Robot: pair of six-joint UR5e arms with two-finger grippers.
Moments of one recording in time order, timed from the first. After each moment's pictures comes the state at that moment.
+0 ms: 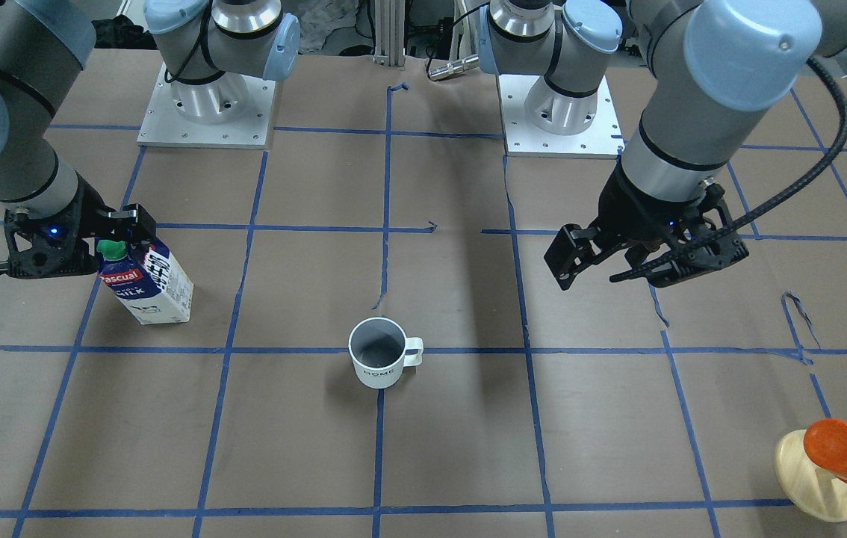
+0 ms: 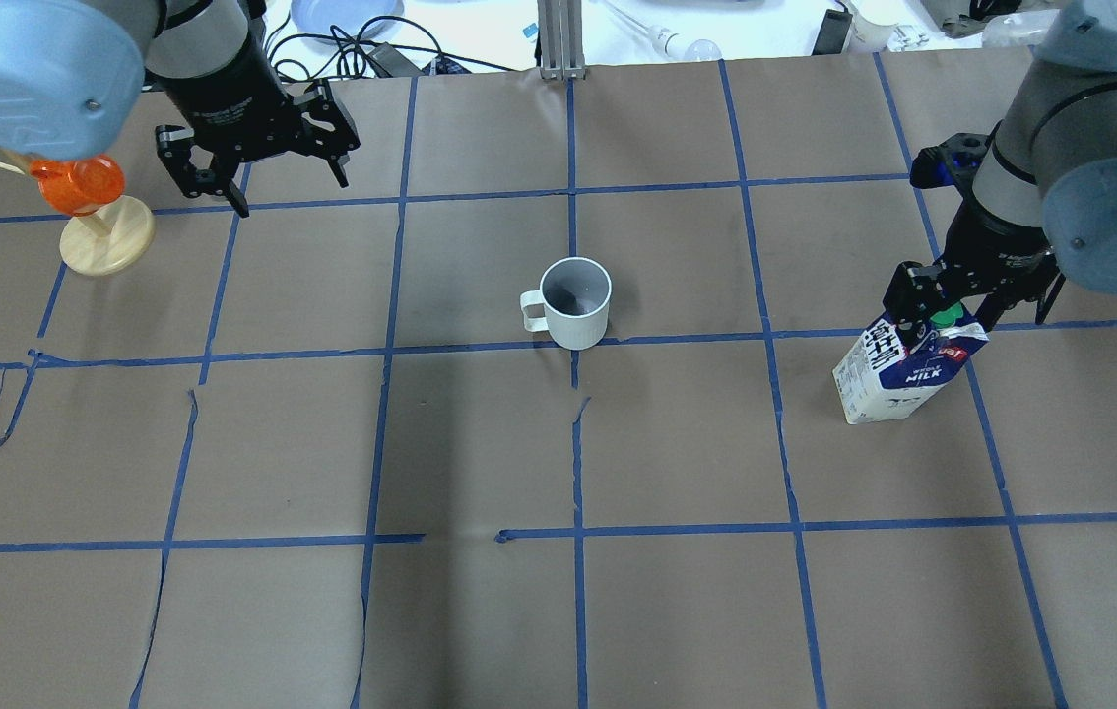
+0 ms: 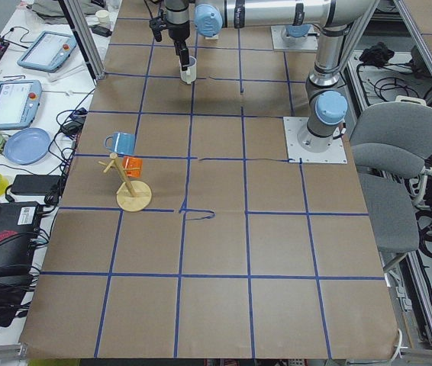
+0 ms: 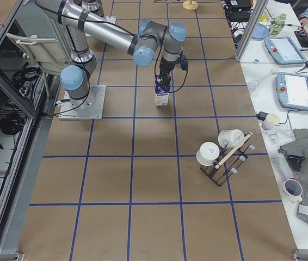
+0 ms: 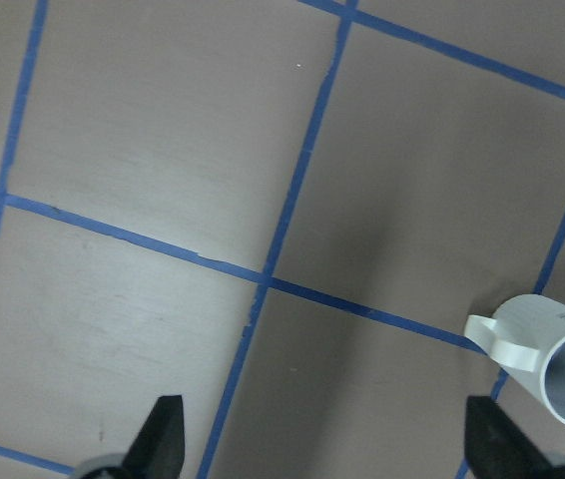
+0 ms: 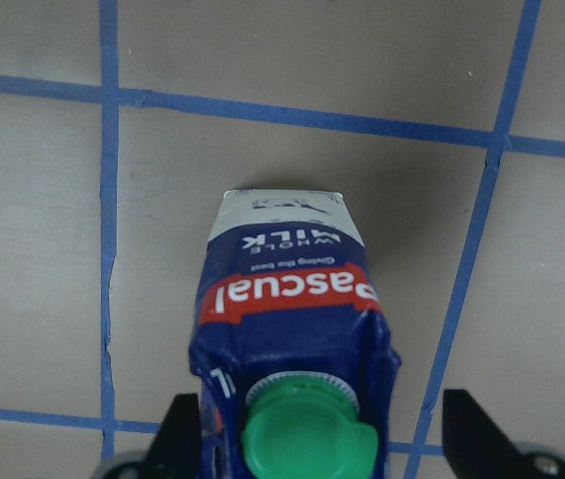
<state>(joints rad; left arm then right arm) -1.56 -1.74 -1.47 -1.48 1.58 -0.32 1.33 -1.48 1.86 -1.78 -1.65 -0.35</state>
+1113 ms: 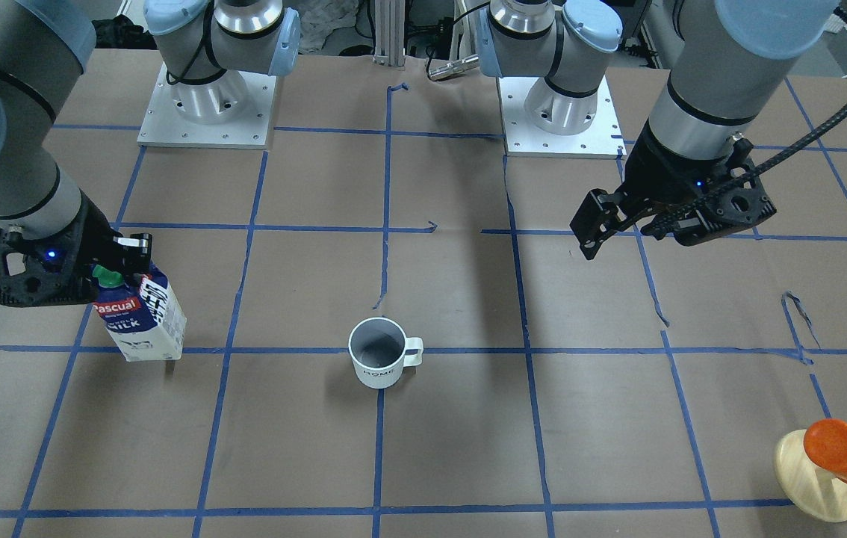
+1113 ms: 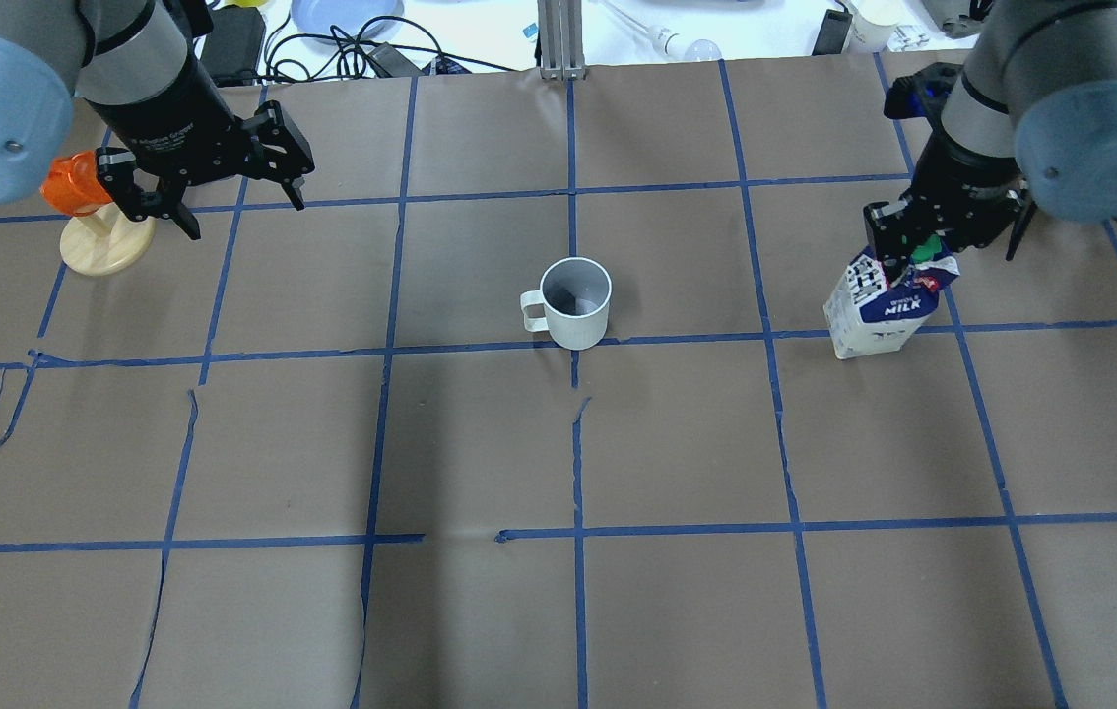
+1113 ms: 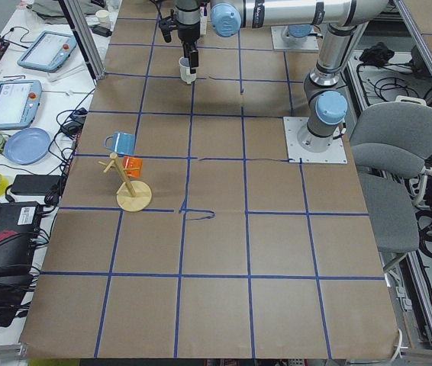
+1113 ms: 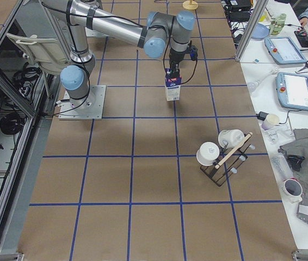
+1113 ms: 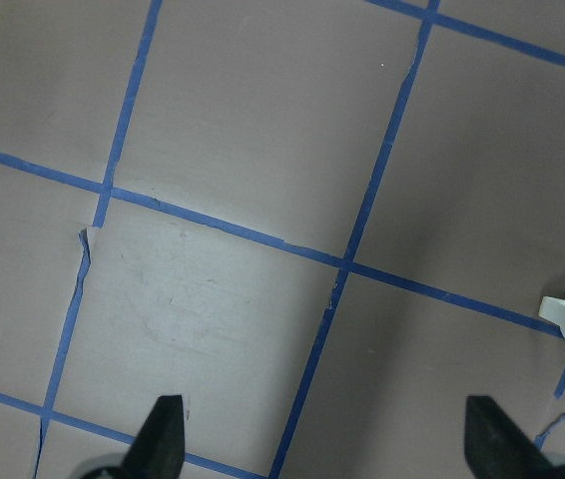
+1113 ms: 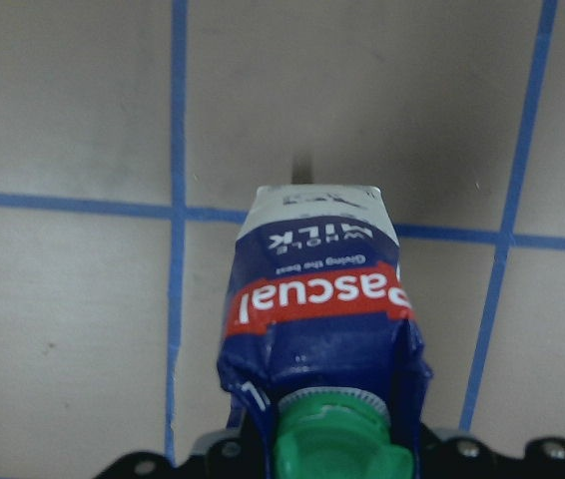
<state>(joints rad) -1.52 -1.65 -1.55 -1.48 1.60 -0.27 1.45 -1.38 1.64 -1.76 -1.61 -0.21</state>
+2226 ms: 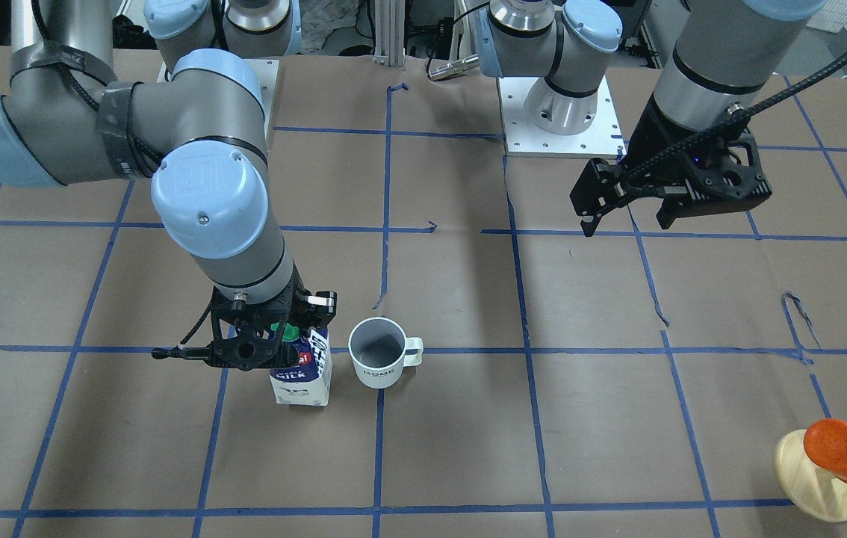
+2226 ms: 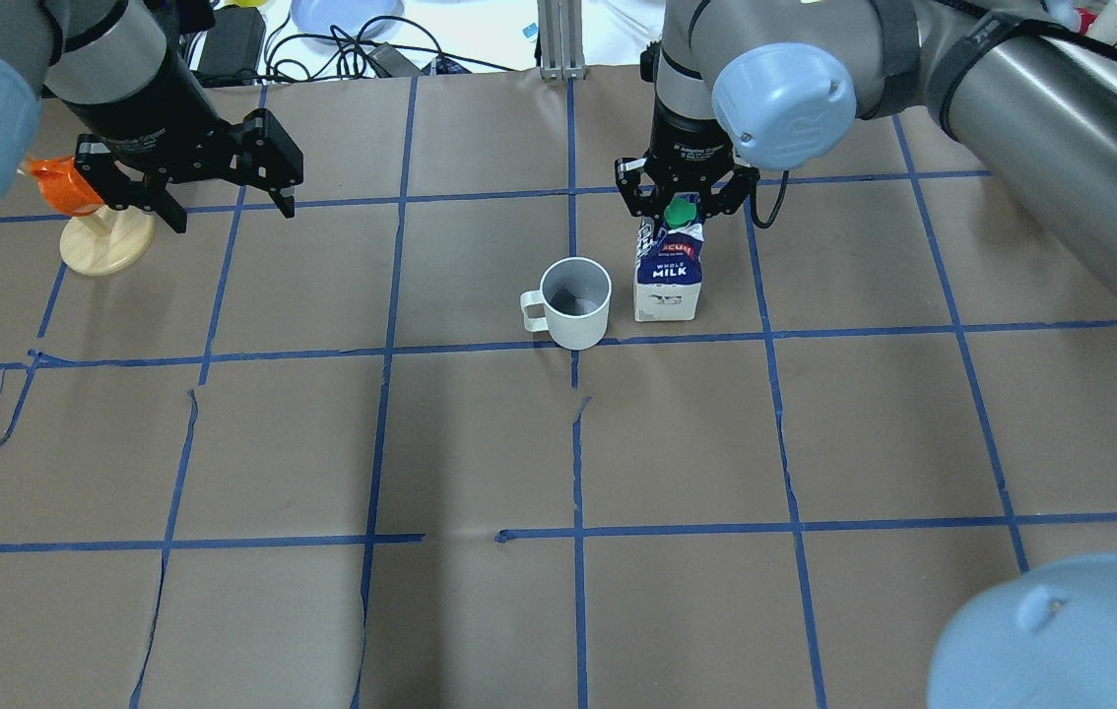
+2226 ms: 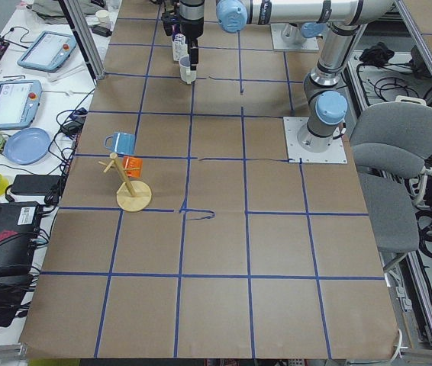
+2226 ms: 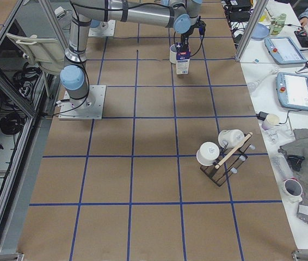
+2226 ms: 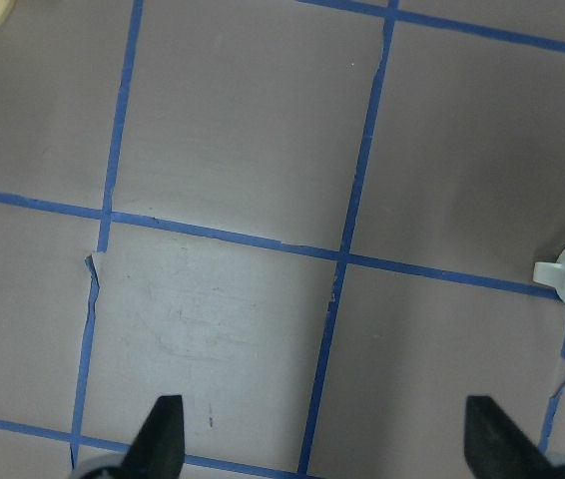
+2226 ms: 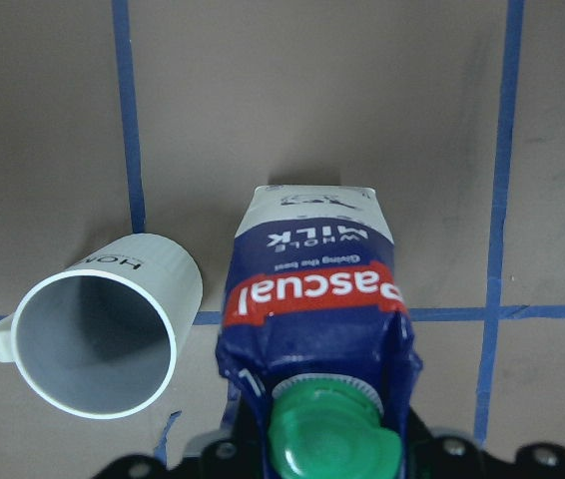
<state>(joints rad) -1.52 -1.61 -1.55 -1.50 1.59 -0.07 1.76 -1.16 1.42 -1.76 -1.54 0.20</state>
